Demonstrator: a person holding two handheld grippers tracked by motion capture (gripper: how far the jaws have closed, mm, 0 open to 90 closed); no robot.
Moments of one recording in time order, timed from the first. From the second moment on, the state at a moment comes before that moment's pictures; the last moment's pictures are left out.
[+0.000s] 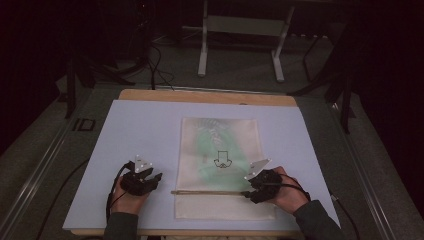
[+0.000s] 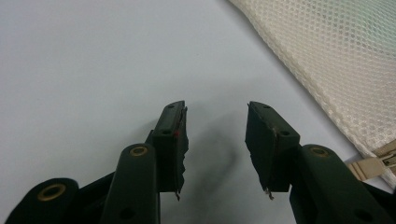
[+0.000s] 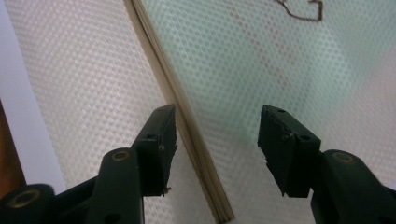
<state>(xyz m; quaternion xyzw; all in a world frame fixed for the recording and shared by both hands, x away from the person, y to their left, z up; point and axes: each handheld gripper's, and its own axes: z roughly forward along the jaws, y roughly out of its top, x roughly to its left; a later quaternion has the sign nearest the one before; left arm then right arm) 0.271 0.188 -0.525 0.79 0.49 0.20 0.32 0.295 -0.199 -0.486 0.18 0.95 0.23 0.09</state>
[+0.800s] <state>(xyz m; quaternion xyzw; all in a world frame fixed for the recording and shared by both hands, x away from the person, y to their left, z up) 0.271 0.188 -0.525 0.79 0.49 0.20 0.32 0.296 -0.159 -0.484 0.13 0.96 0.23 0.07</state>
